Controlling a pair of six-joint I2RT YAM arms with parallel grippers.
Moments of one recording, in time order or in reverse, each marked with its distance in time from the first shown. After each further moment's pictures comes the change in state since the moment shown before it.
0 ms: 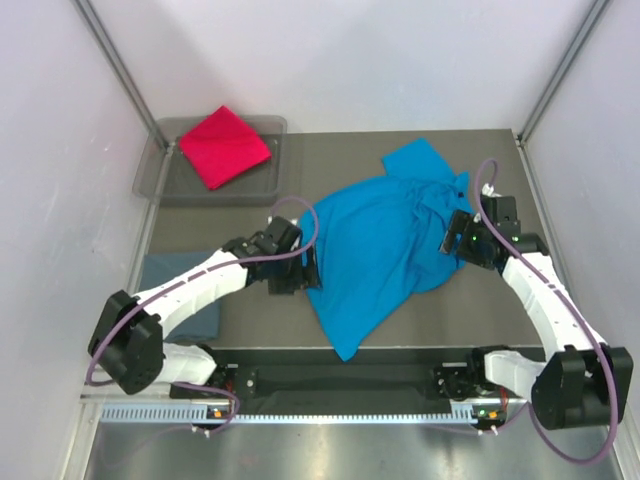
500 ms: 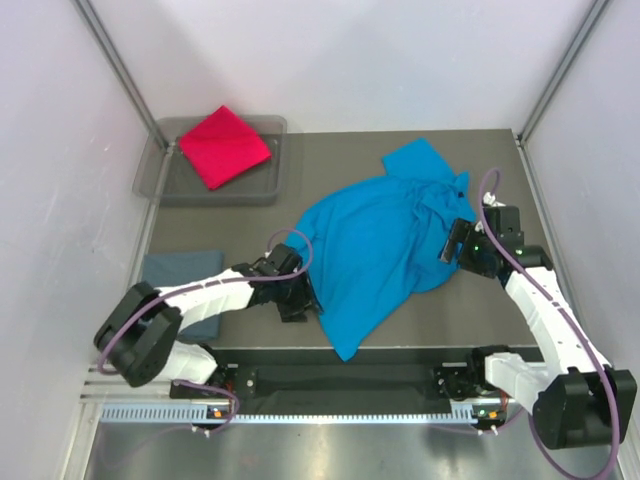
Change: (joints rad) left arm -0.041 0.031 -0.298 0.261 0.138 -0.309; right arm 0.000 -0.117 -0.070 -0.026 -0.036 -0.002
